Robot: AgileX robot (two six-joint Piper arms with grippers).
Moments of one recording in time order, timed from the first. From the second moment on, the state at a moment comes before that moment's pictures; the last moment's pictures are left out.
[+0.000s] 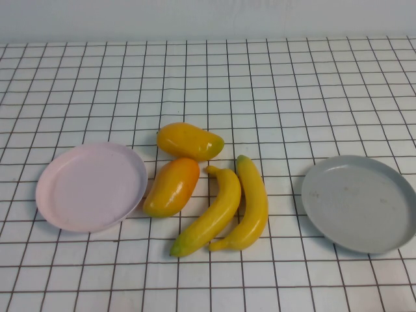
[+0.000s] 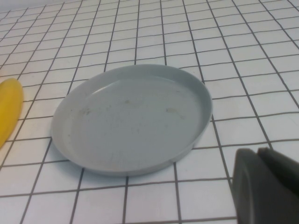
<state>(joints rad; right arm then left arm) 0.02 -0.01 0.03 0.15 0.35 0.02 0.00 -0.02 0.03 0.00 0.38 0.03</state>
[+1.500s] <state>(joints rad) 0.02 -0.01 0.03 0.15 0.35 0.02 0.00 0.01 -0.11 -0.53 0.34 -0.16</state>
